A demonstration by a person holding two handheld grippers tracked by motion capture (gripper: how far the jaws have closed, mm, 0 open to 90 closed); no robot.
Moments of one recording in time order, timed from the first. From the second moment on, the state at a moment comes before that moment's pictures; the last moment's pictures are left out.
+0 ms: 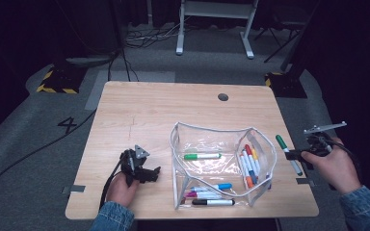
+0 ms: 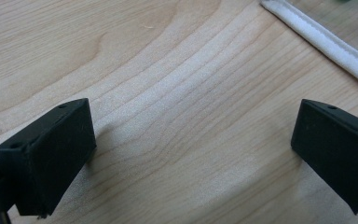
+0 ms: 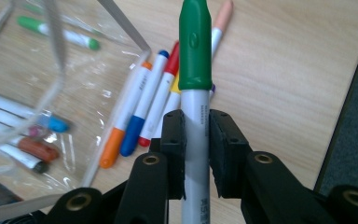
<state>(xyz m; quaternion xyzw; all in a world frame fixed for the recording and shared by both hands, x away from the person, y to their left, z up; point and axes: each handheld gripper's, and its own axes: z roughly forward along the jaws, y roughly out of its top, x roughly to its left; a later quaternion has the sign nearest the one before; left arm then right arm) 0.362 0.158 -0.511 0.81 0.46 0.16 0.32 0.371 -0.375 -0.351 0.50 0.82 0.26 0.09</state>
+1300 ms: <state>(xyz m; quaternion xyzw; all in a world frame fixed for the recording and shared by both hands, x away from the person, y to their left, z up) 0.362 0.159 -0.510 0.81 0.46 0.16 0.31 0.343 -0.232 -0.270 0.26 0.92 0.28 0.05</state>
